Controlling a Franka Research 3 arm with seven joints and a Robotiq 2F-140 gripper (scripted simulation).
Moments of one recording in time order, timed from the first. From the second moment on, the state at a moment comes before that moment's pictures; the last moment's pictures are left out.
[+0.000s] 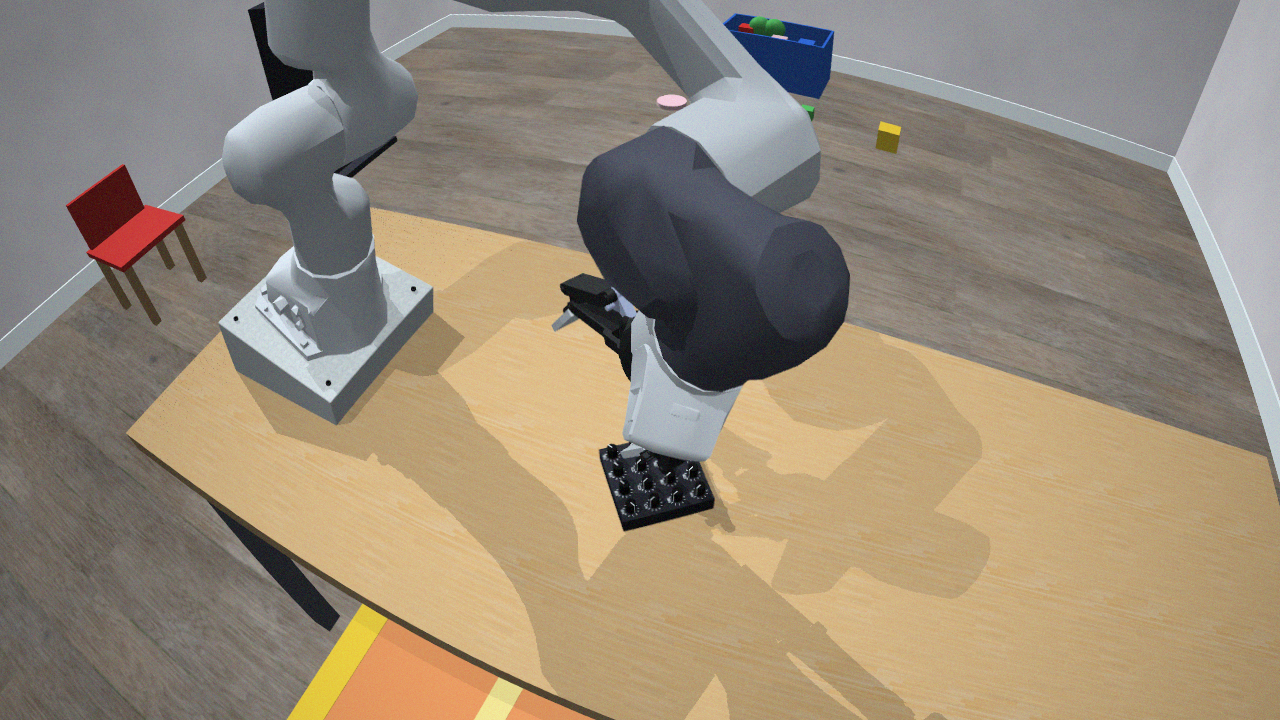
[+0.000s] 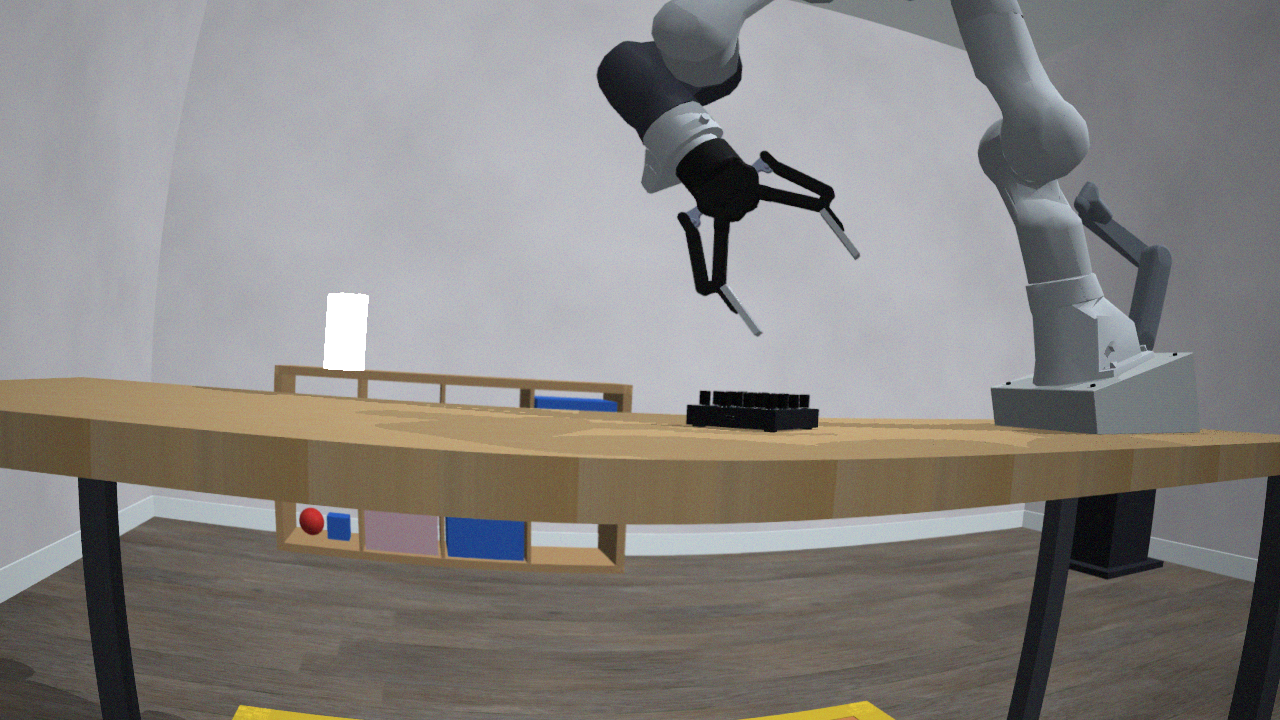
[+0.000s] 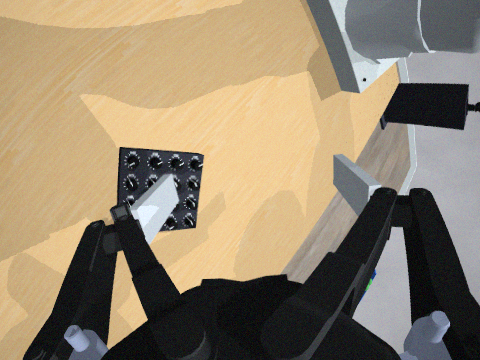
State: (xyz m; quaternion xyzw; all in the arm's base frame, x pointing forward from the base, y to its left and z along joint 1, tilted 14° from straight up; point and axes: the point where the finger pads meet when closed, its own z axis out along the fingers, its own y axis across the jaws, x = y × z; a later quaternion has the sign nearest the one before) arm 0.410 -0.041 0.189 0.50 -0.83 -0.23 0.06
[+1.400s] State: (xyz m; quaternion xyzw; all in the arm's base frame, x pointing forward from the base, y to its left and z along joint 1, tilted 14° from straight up) arm 0.418 -0.057 0.167 0.73 -0.67 -0.16 -0.01
